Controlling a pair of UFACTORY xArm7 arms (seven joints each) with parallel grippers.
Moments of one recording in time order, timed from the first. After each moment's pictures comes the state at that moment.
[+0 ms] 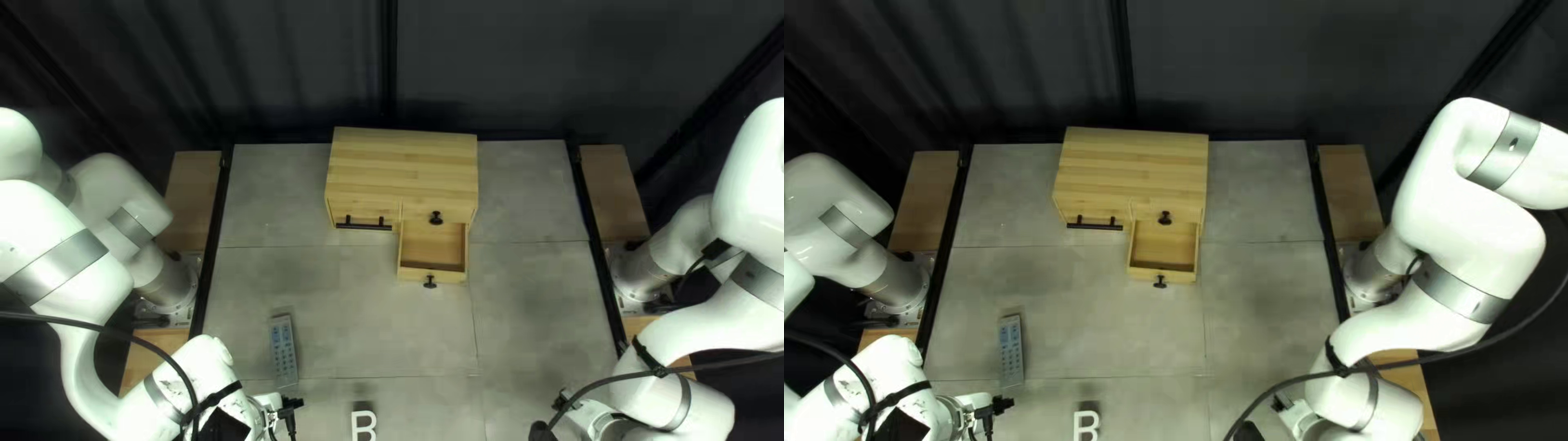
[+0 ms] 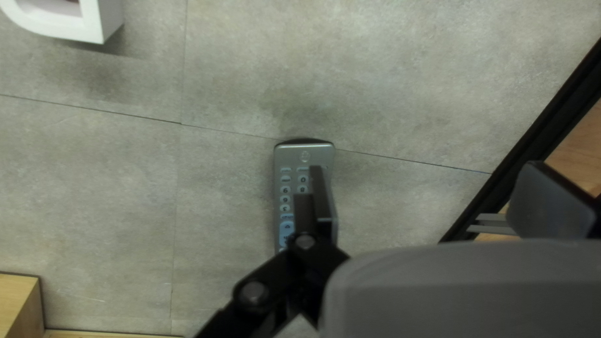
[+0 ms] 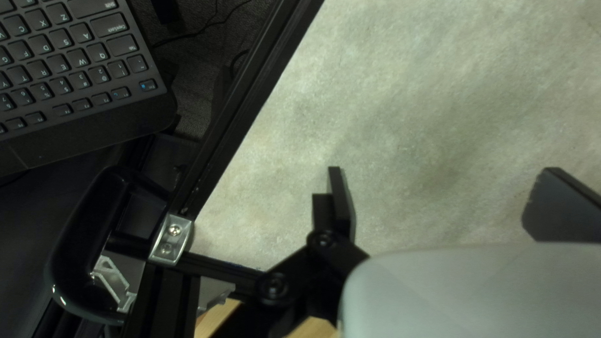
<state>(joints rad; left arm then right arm) -0.73 0.00 -0.10 0.91 0.02 1.12 0.50 0.44 0.09 0.53 0.84 -0.23 0.92 0.57</state>
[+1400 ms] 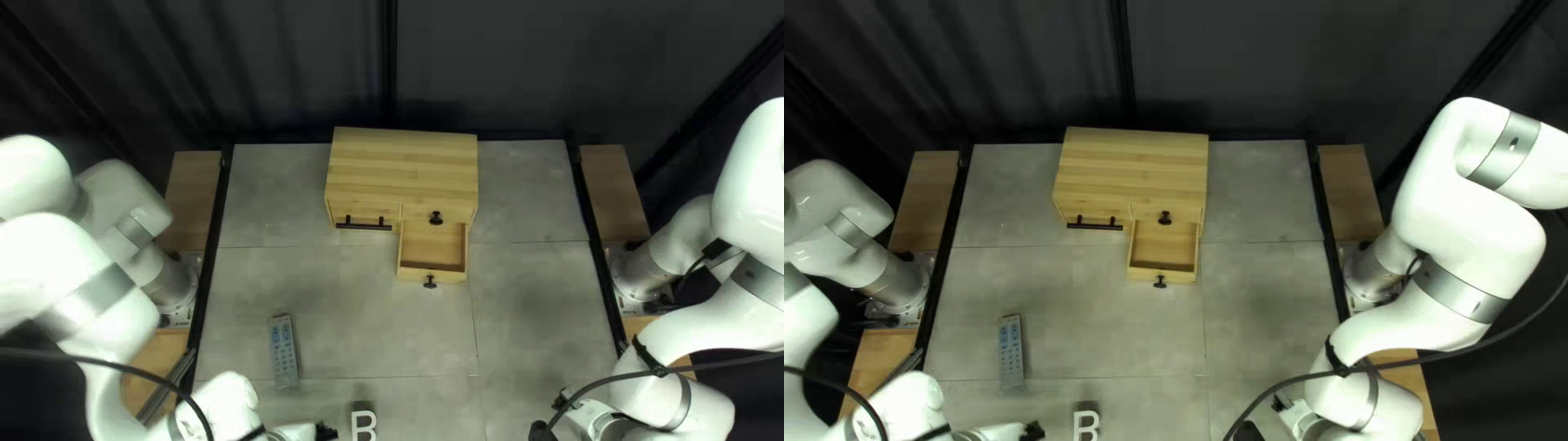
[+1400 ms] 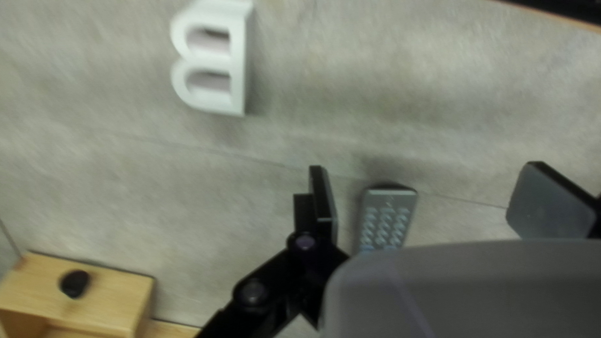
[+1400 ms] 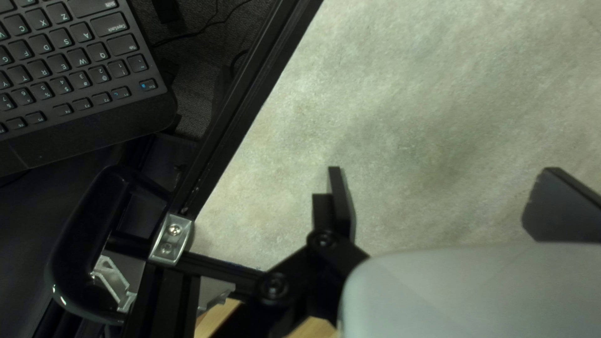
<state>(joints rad) -0.74 0.32 -0.09 1.23 0.24 1.04 0.53 0.44 0.09 0.53 0.84 -0.23 0.92 0.57</state>
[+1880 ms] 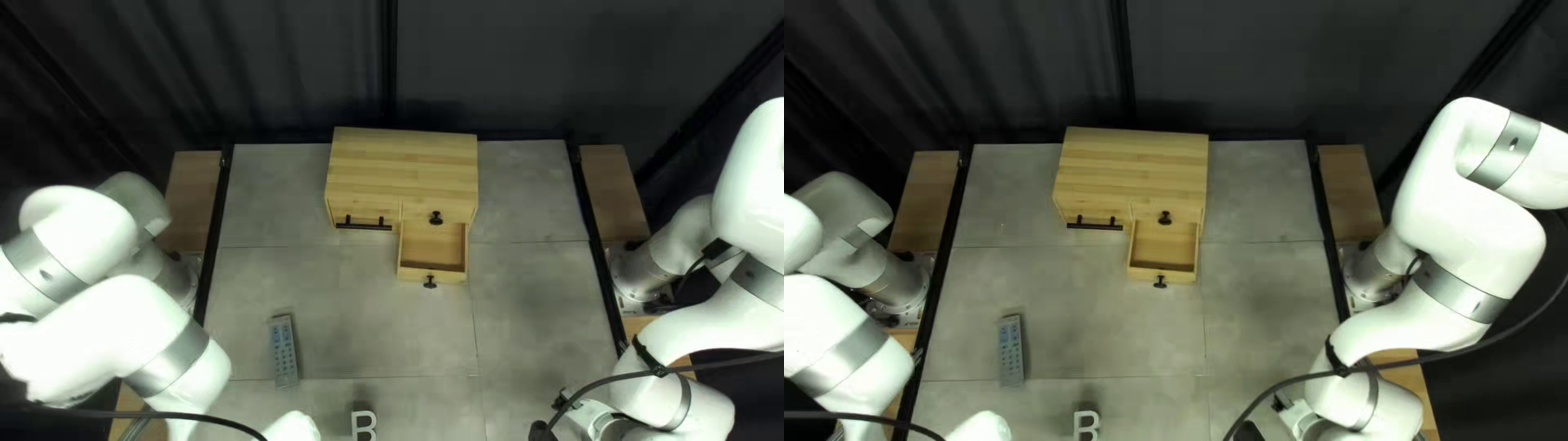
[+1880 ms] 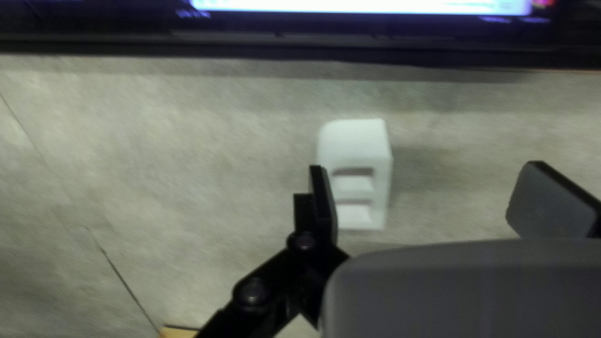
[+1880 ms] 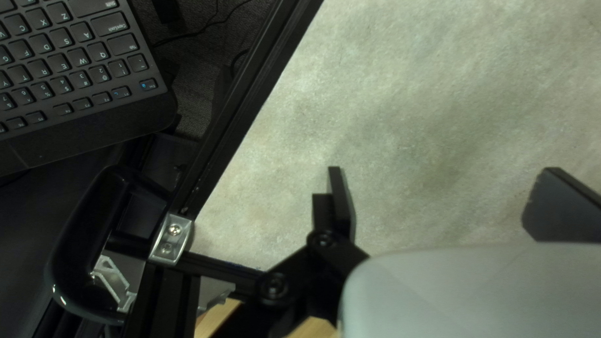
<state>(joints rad) -0.73 0.48 -0.07 1.35 0.34 0.96 0.63 0.44 0.09 0.53 0.84 -0.23 0.92 0.57</state>
